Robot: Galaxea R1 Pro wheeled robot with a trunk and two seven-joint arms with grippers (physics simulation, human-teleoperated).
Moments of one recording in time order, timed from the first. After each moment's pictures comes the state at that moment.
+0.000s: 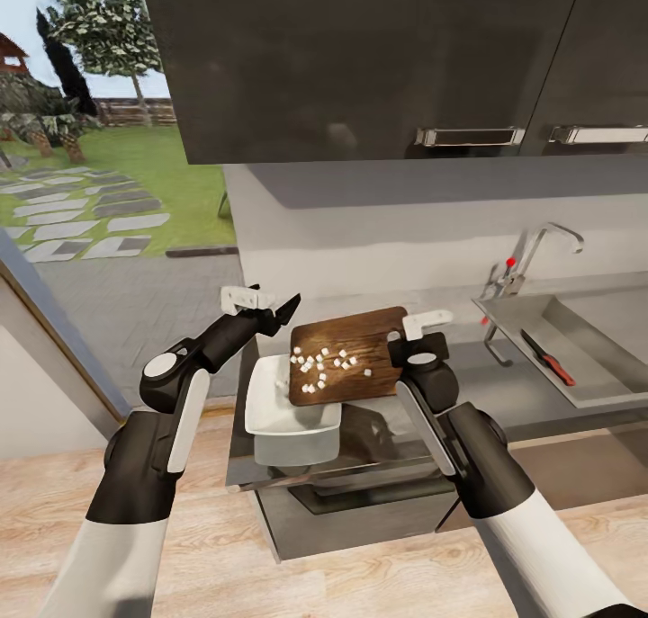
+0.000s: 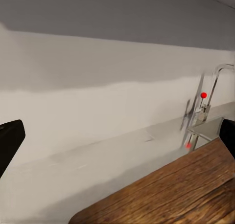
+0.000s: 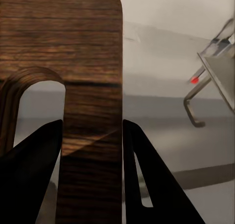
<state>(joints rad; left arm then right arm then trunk) -0.67 -0.09 -0.08 -1.59 0.09 0.43 -0.38 -0.75 0.00 0.42 -1.48 -0.17 0.94 -0.59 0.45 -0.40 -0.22</state>
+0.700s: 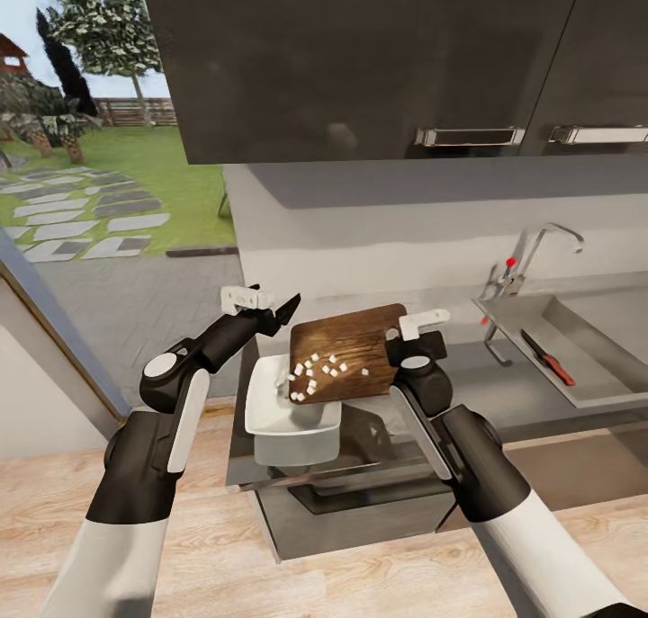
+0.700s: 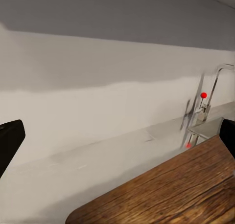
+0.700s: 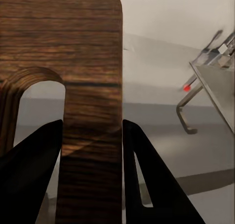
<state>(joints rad) -0.67 -0.09 -0.08 -1.59 0.09 0.43 -0.38 -0.75 0.00 0.46 -1.48 -0.17 0.91 -0.65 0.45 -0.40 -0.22</state>
